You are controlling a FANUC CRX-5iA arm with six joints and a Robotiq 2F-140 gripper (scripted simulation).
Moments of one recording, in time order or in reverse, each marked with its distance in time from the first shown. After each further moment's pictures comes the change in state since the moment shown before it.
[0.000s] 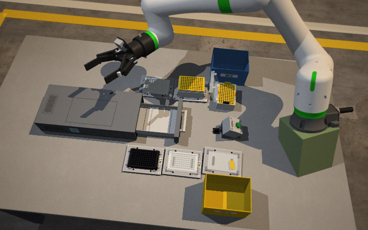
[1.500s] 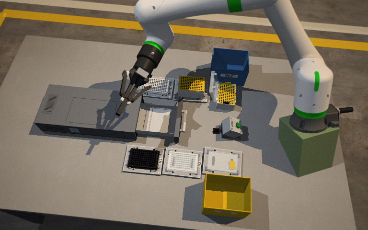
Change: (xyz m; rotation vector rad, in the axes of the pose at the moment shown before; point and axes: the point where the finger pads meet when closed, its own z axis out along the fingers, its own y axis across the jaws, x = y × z) arm -0.067 -0.173 0.028 0.410 -0.168 -0.785
